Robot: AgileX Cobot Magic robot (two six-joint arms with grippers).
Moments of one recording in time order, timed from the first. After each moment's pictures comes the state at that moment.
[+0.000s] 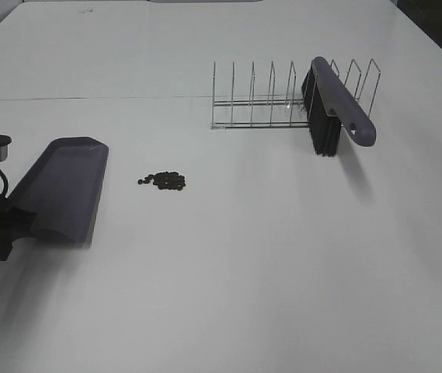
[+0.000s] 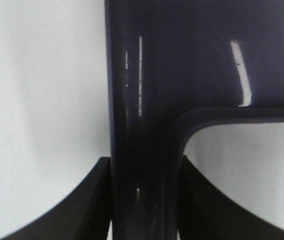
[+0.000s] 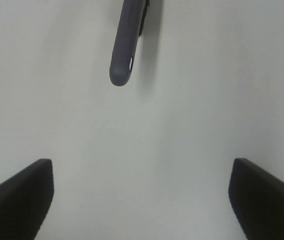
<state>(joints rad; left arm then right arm) -0.20 1.79 -0.83 0.07 0.59 -0.18 0.30 1.31 -1.35 -0.13 1.22 0.21</state>
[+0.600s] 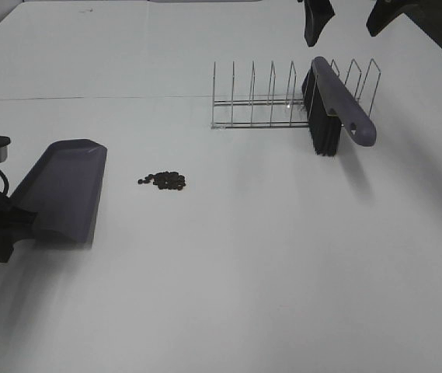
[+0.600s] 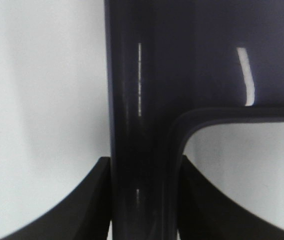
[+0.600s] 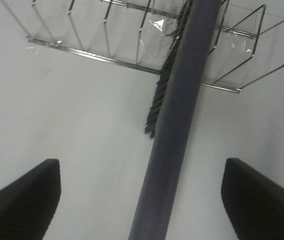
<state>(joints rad) -0.20 1.79 -0.83 0.05 0.60 -0.18 0.23 2.14 -2.10 -0.03 1.22 0.04</state>
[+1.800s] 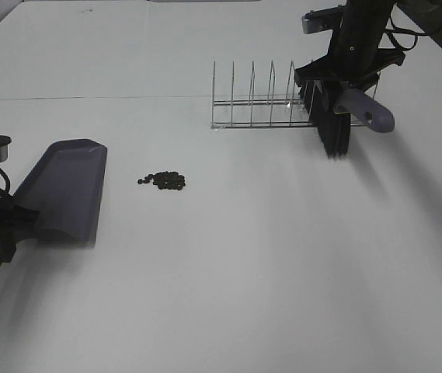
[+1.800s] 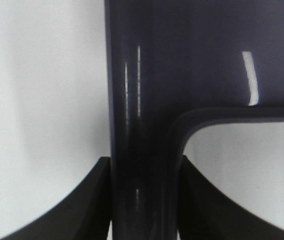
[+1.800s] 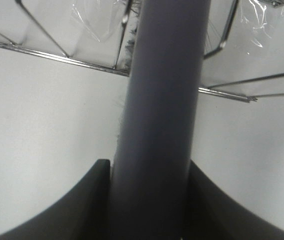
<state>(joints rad) -0.20 1.79 -0.83 0.02 0.60 -0.18 0.17 2.49 -2.29 -0.08 1.22 -0.01</state>
